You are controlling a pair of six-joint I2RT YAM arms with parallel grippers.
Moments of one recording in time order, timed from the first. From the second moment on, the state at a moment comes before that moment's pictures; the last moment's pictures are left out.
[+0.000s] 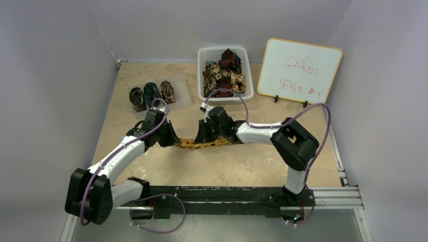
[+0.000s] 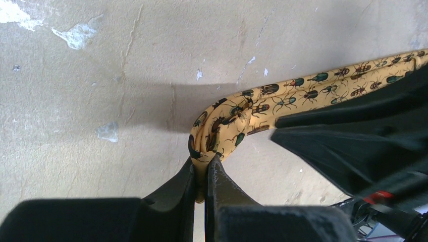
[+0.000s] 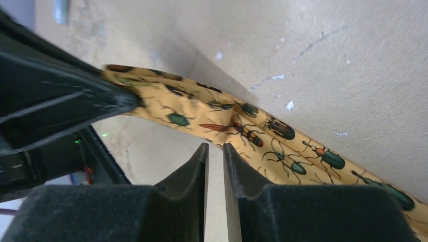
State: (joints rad) left arm -0.31 1.14 0.63 -0.43 0.19 -0.60; right arm 0.86 1.87 1.03 0.11 -0.32 0.63
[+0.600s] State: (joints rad) left arm -0.32 1.14 0.65 -0.49 0.19 -0.57; right arm 0.86 1.95 1.08 0.14 -0.30 0.66
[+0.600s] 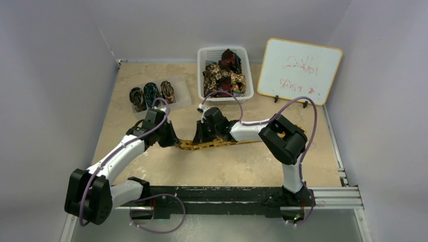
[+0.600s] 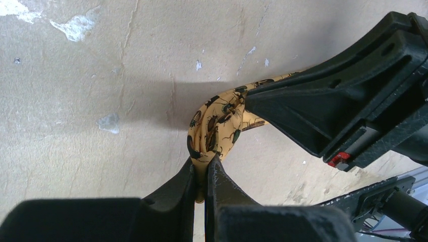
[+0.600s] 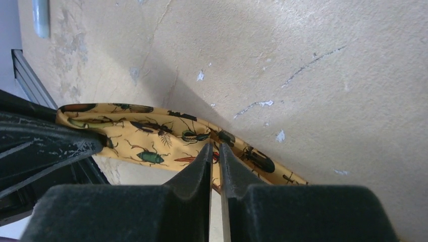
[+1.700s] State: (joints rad) left arm -0.63 1.44 0.98 -0.72 -0.19 -0.65; right arm 0.69 1.55 0.80 0.10 -0.25 0.69
